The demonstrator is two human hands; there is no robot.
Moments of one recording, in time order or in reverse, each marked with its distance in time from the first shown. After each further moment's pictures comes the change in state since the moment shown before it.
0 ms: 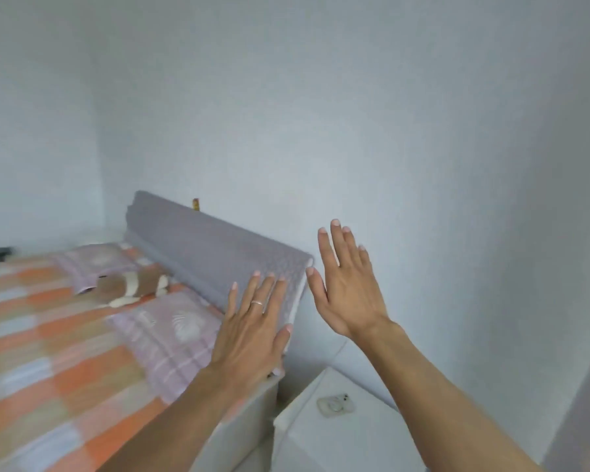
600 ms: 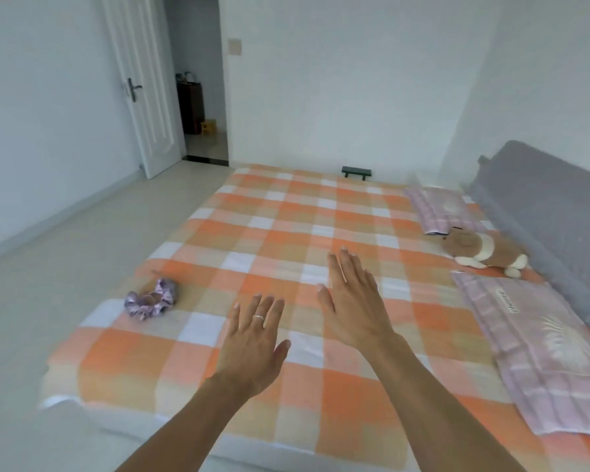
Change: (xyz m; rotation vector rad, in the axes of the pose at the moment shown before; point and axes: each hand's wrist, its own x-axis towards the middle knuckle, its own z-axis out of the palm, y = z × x) left_hand -0.473 -0.470 -0.200 0.455 -0.301 -0.998; right_hand -0.019 -0.694 0.263 0.509 -0.495 -0.755
